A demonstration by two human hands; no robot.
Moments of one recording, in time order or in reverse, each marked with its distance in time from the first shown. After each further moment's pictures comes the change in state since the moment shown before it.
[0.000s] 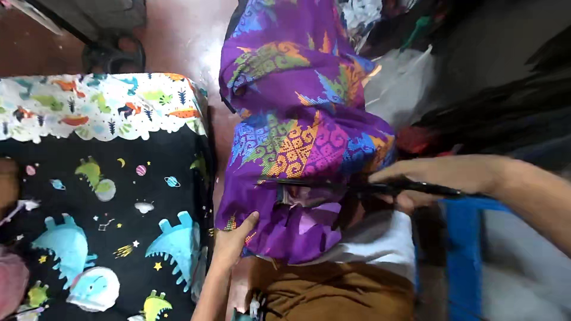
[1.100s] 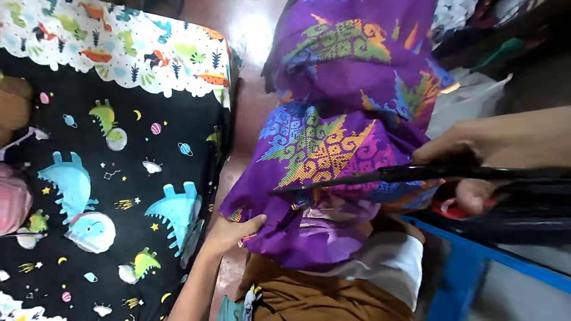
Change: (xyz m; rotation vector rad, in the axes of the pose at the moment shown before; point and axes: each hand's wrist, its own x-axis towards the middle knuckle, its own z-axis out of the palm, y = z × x) left_hand 0.009 -0.001 -0.045 0.000 -0.132 0.047; right_hand 0.055 -0.062 -0.077 -0.349 -0.166 -0.127
